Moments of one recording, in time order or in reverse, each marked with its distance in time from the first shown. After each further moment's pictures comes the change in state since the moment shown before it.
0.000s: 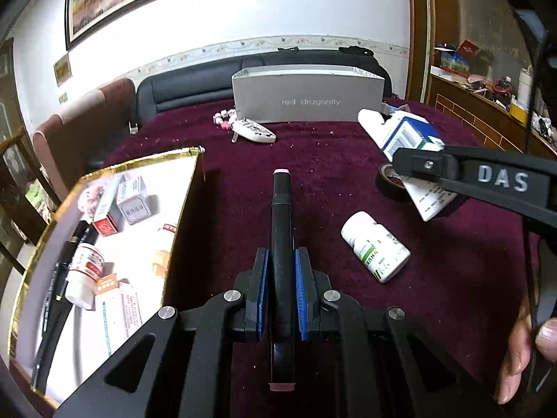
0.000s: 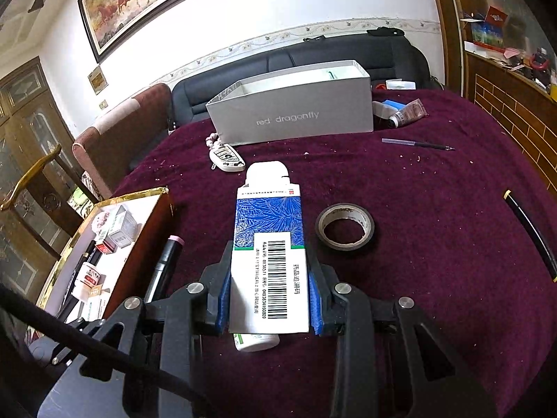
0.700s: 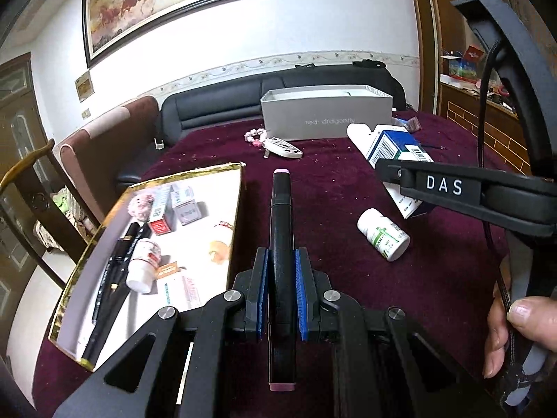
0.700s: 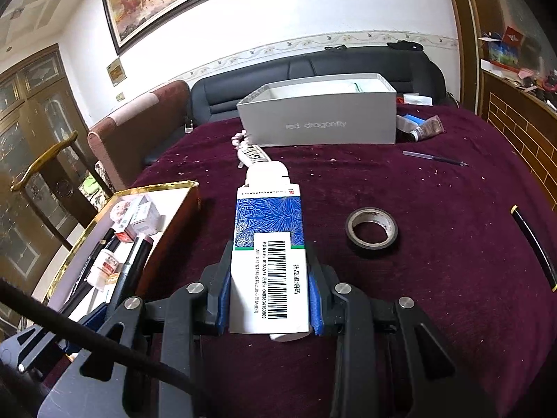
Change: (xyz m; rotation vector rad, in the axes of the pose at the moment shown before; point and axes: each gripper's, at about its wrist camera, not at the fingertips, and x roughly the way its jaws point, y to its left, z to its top) left arm -0.058 0.015 -0.015 0.010 -0.064 0.097; right arm -0.013 0.029 -0.008 -0.077 -0.023 0.043
